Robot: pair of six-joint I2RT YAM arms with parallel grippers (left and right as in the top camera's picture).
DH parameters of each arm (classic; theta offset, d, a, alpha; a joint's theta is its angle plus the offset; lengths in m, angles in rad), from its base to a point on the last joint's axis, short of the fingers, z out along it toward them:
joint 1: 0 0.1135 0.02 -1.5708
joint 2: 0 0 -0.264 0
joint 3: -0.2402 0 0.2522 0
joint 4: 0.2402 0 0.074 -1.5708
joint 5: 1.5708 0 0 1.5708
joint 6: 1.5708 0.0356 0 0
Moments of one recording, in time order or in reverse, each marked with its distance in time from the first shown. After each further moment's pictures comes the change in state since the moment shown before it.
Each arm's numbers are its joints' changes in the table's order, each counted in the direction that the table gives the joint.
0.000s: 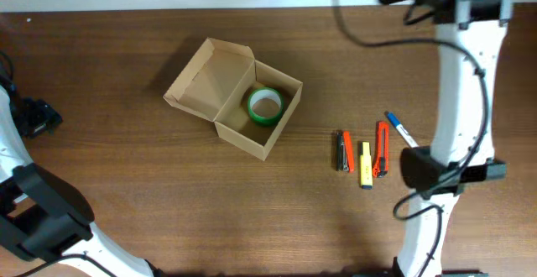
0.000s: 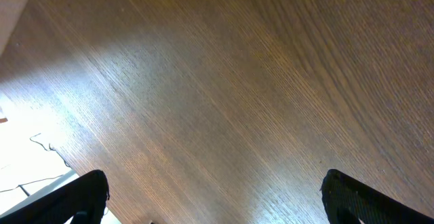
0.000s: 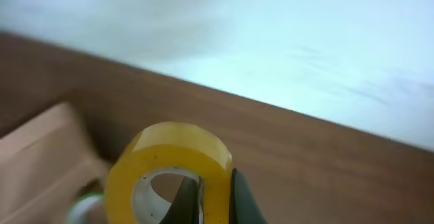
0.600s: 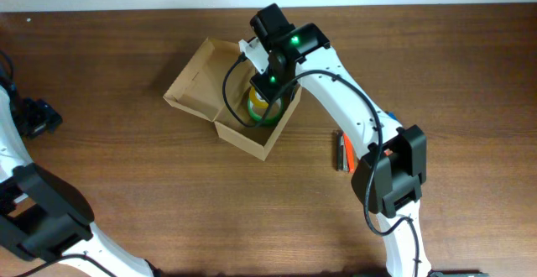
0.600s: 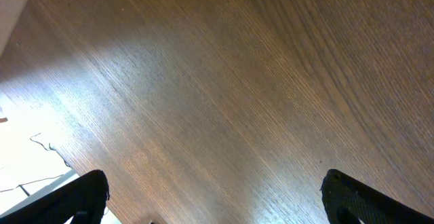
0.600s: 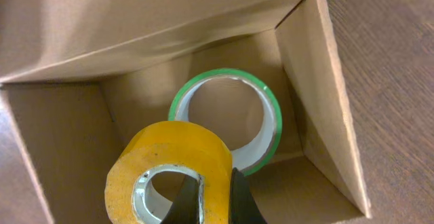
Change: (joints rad) left arm 0.000 0.000 0.000 -0.001 0.000 0.000; right arm 0.406 0.016 0.729 -0.185 0.047 -0.057
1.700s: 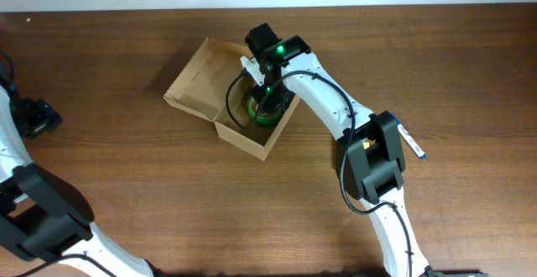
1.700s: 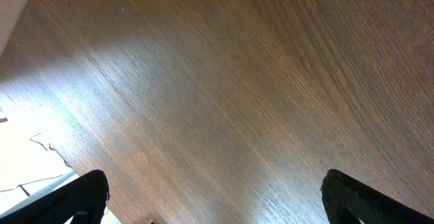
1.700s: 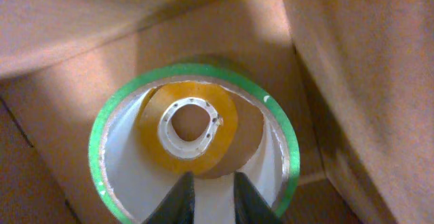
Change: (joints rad) left arm 0.000 0.000 0.000 0.000 0.000 0.000; right arm 0.000 0.162 -0.013 0.004 0.062 0.040
